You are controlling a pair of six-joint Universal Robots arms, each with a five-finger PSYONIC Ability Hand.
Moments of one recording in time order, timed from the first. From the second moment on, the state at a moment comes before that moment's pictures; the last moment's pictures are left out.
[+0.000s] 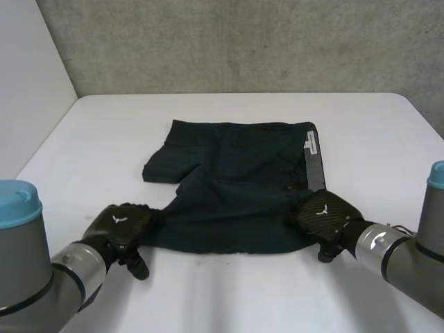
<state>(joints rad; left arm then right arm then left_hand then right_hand) 4.31 -1.73 -1.95 3.15 -1.51 3.34 1.82 -1.21 1.82 -0.04 1.11 2.34 0.40 0.41 0.41 0.41 0.24 0.48 0.55 0.54 0.54 0.37</state>
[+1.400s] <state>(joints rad) 4.25 -1.83 -1.52 2.94 -1.43 3.60 1.83 -1.37 1.63 0.13 1.29 2.44 1.09 1.19 1.19 1.19 0.95 0.95 1.17 1.18 1.19 0.96</state>
